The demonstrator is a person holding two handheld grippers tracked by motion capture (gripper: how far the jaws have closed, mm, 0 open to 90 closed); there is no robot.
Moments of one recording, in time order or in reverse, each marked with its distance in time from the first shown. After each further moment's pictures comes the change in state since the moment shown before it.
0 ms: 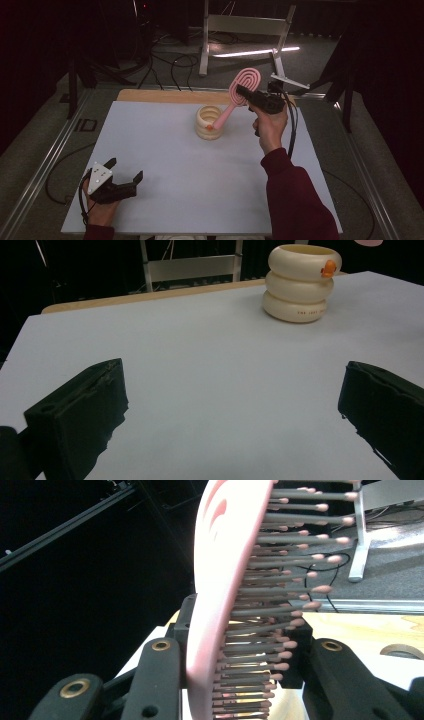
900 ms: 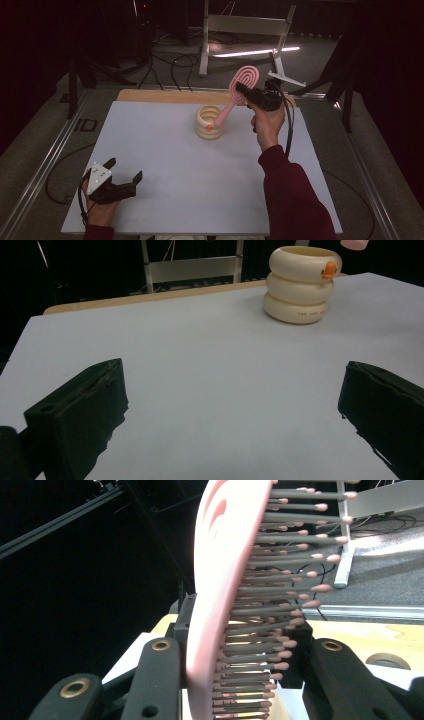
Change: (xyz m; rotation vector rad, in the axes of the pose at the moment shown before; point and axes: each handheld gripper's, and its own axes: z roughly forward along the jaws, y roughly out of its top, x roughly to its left) left arm 0.000 0.000 -0.001 -0.004 0.003 0.001; right arm -0.003 0.002 0.013 -0.018 -0.045 -0.027
